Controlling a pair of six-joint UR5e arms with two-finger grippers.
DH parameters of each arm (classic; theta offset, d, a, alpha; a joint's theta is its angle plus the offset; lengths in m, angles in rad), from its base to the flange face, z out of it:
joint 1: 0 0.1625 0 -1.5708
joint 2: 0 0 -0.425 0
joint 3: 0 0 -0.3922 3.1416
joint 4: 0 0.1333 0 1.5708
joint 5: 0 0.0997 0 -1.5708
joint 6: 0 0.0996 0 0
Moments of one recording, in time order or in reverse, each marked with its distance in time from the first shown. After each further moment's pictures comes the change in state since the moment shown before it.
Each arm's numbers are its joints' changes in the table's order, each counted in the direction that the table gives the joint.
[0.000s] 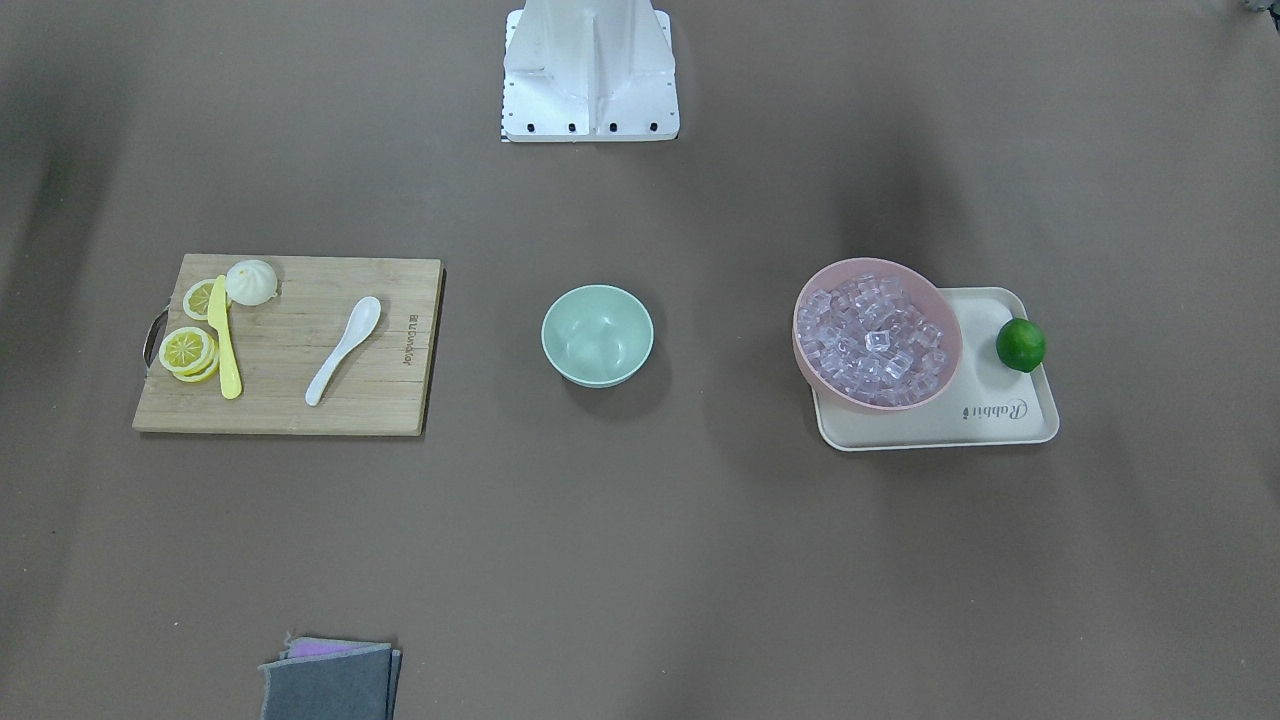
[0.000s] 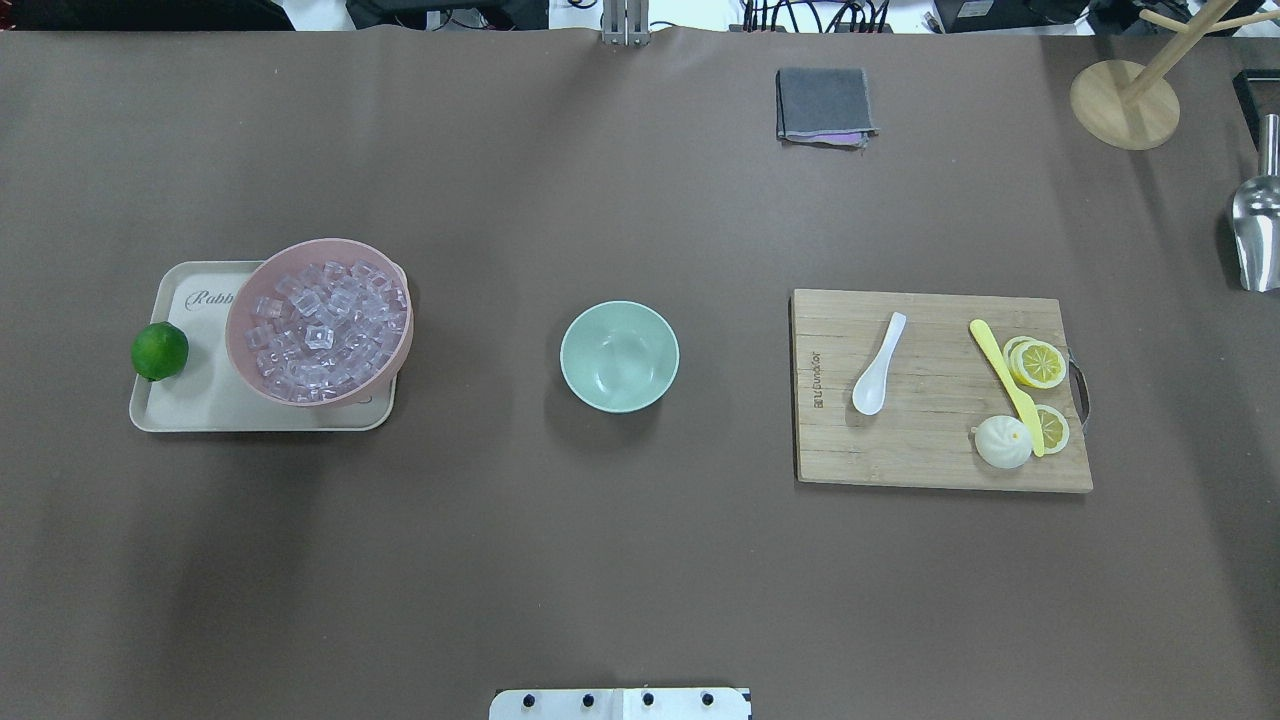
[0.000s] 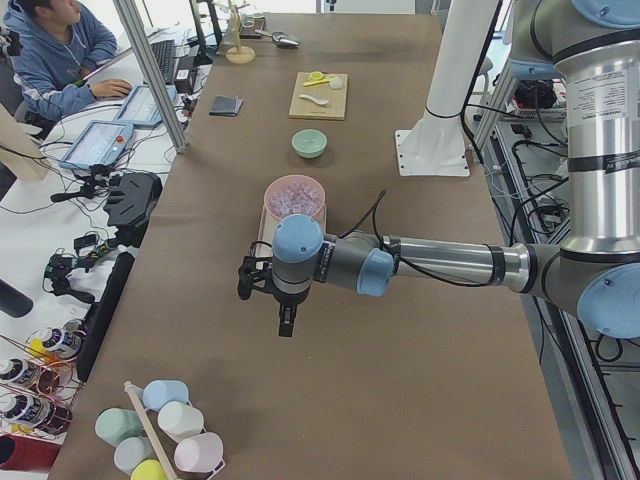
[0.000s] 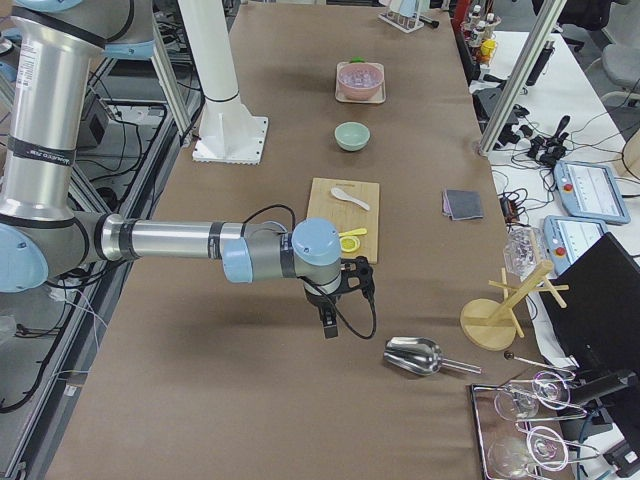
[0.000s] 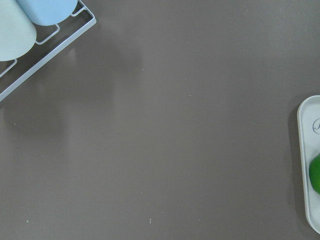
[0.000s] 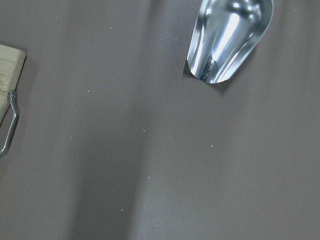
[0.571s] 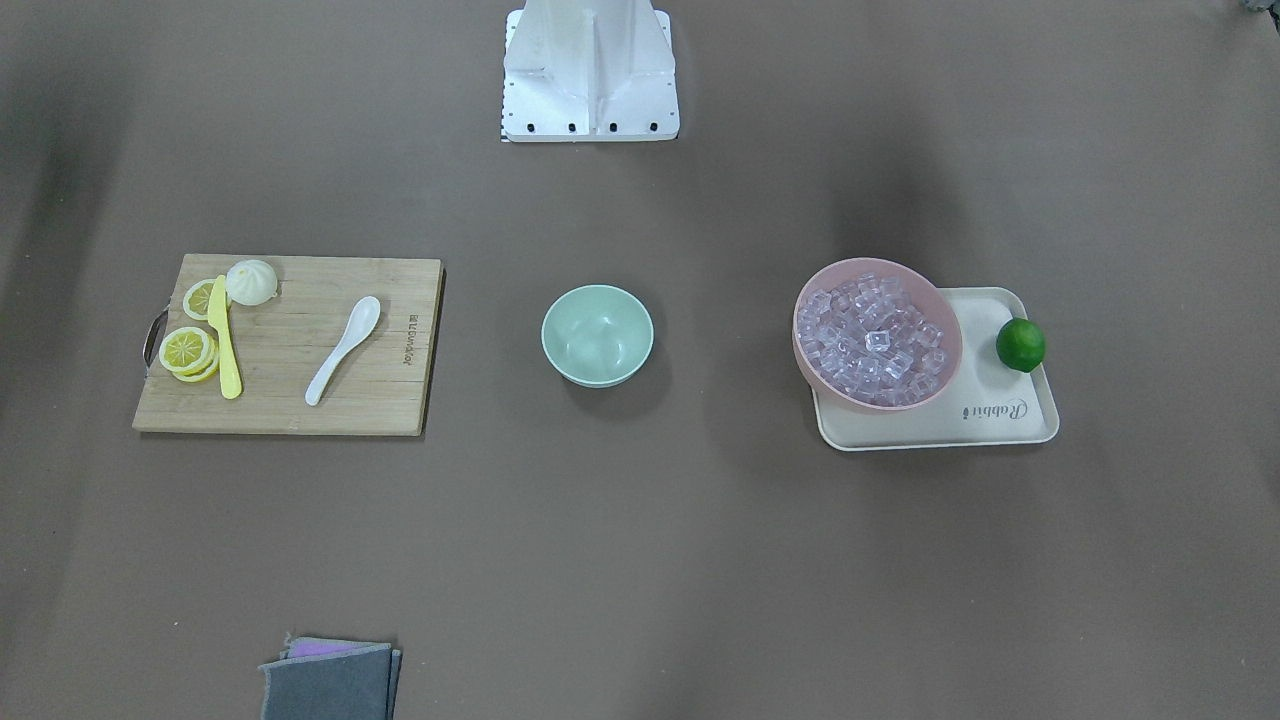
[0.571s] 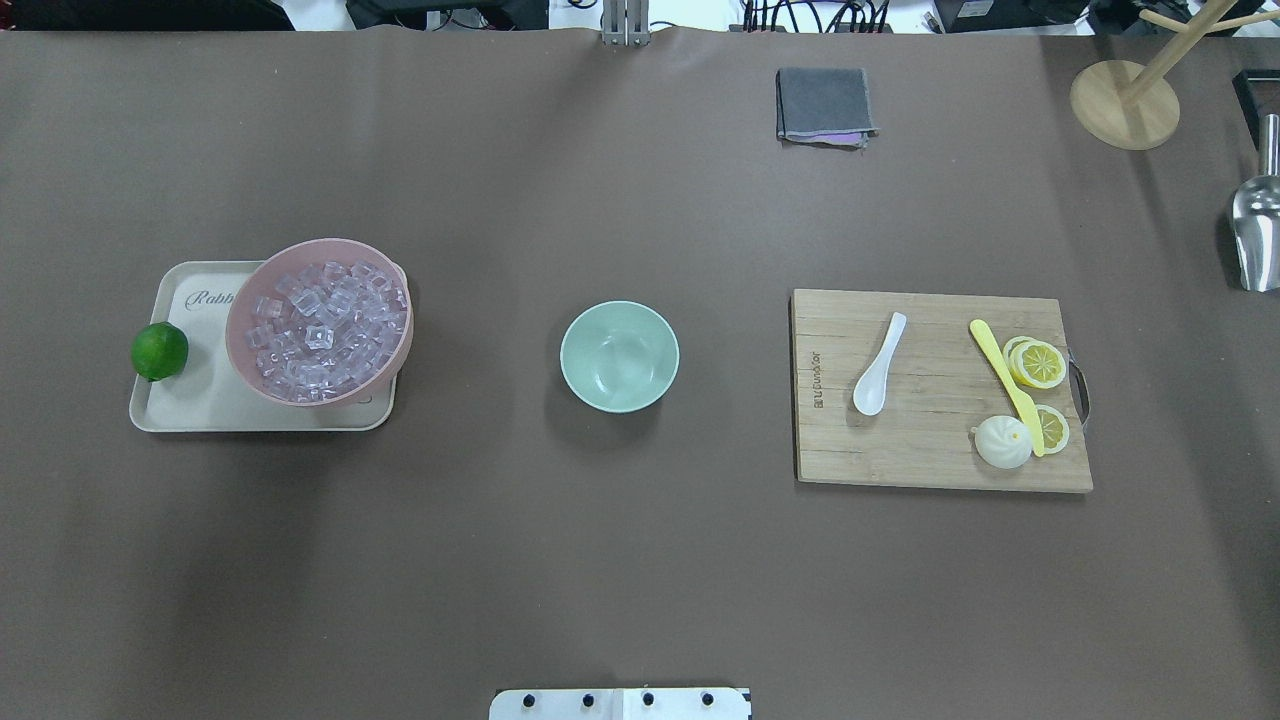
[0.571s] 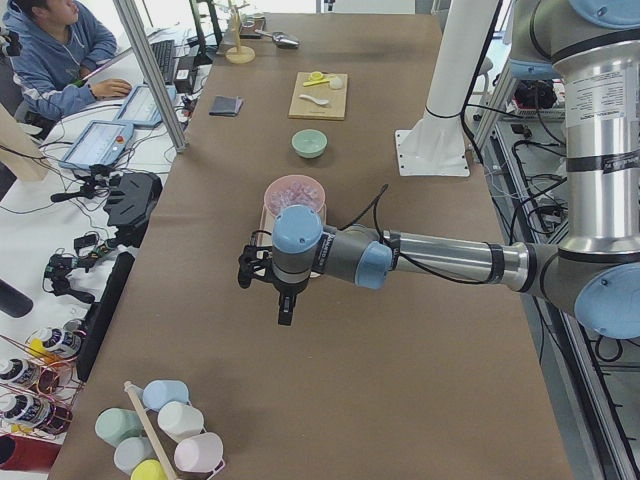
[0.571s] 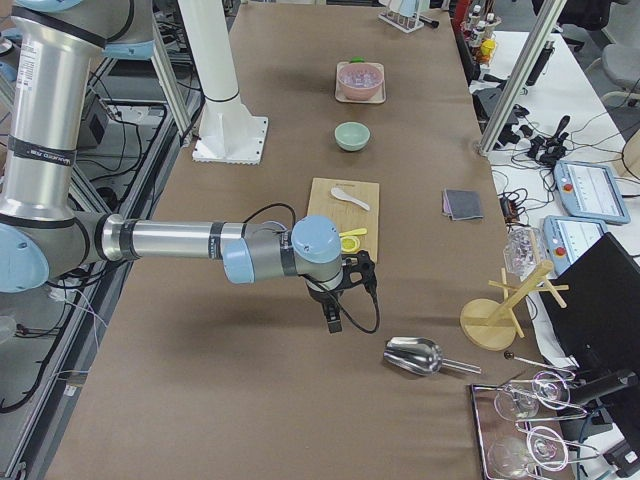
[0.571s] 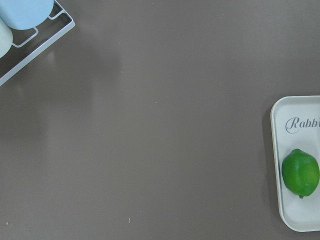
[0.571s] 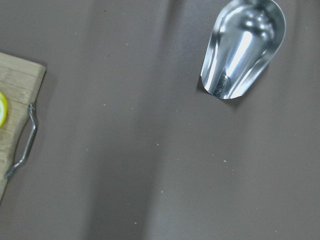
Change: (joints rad) left arm 0.014 0.006 0.021 -0.017 -0.050 -0.026; right arm -0.001 -0.006 0.001 0.063 0.055 0.053
